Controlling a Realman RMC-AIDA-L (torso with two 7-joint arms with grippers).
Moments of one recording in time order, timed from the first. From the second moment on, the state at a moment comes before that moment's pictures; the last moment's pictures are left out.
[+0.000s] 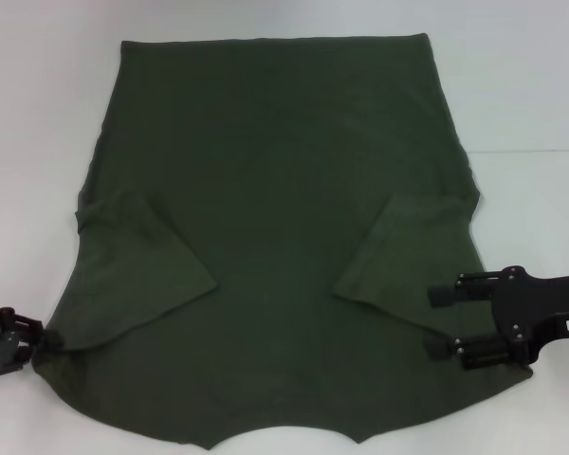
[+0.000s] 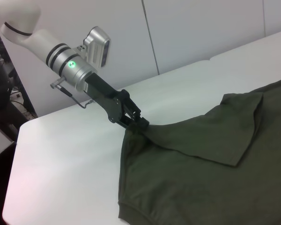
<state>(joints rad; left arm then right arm) -0.60 -1.94 0.16 0.59 2.67 1.42 -2.53 0.62 1.91 -0.80 -0.55 -2.02 -1.65 1.41</state>
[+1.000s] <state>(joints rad) -0.60 -1.94 0.16 0.60 2.67 1.42 -2.52 0.66 1.88 -0.74 -0.55 -2.03 -1.61 1.69</state>
